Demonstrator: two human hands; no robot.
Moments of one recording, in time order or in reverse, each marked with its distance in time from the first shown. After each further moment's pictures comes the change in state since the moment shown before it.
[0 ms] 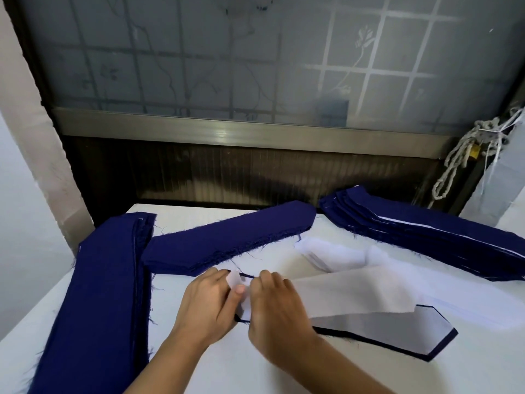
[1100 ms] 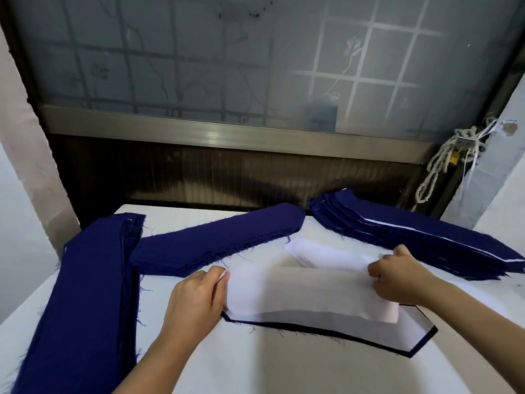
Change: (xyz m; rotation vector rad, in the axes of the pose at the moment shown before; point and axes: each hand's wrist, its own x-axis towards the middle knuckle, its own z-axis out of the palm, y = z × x) left_hand 0.000 -0.002 0.009 0.061 0.163 -0.071; right_hand -0.028 0.253 -0.061 -0.471 -0.482 0.226
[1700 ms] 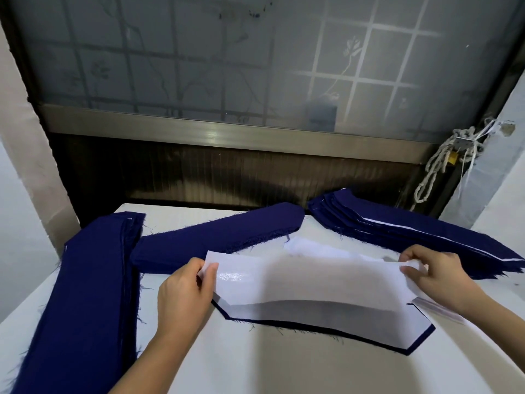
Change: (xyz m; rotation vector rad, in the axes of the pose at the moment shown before) left_hand 0.002 0.000 -0.007 -0.075 0.065 -0.280; right_hand -0.055 0.025 -0.014 0.689 0.391 0.221
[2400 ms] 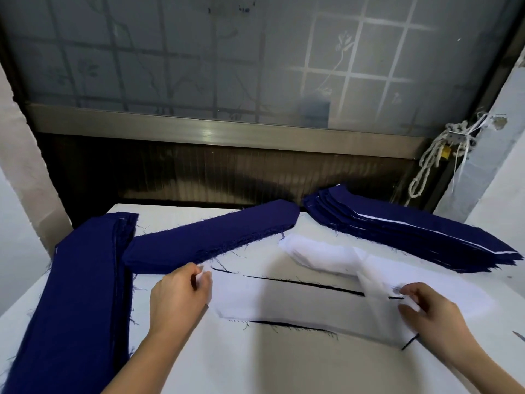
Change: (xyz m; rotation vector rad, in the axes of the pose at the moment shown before) left_hand 0.002 0.001 0.001 0.051 -0.150 -0.174; right_hand -0.067 0.013 0.045 0.302 0.048 0.300
